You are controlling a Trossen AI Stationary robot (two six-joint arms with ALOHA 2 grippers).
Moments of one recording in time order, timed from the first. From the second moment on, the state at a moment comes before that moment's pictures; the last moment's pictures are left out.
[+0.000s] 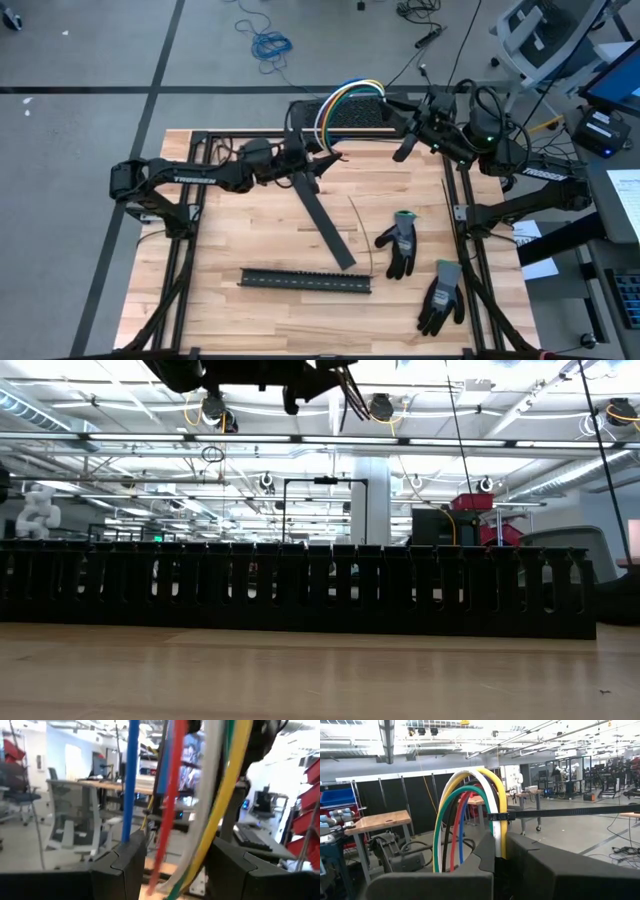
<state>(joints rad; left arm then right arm) 0.22 1.48 0.98 0.70 -0.01 -0.09 -0.12 1.10 1.34 -0.03 0.39 0.09</state>
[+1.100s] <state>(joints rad) 0.22 1.38 0.98 0.46 -0.29 -0.04 -0.13 1.10 1.34 -0.03 0.39 0.04</state>
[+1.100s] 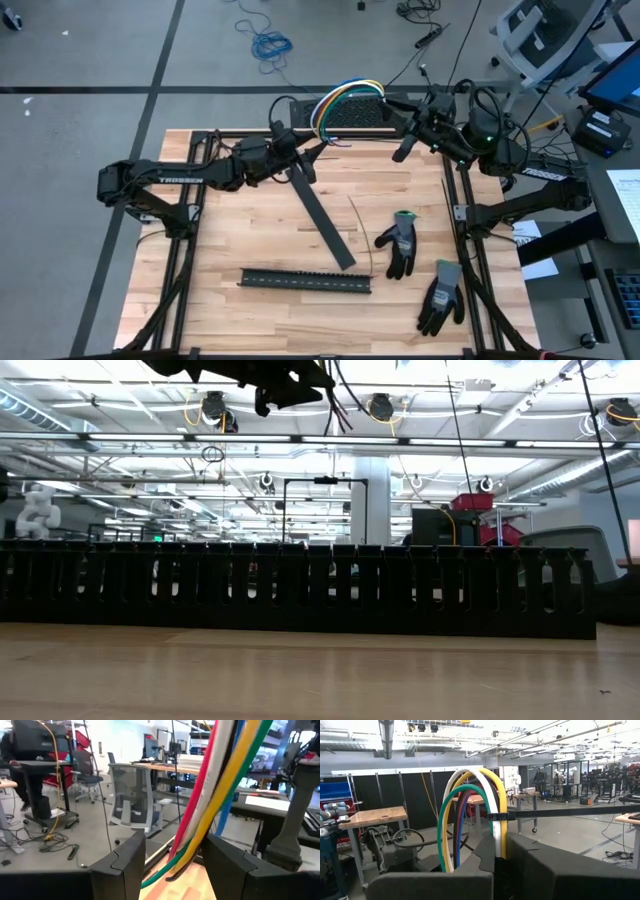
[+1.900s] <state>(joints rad) 0.22 1.38 0.98 0.54 -0.11 -0.20 -0.13 1.10 1.34 -0.04 0.39 0.04</state>
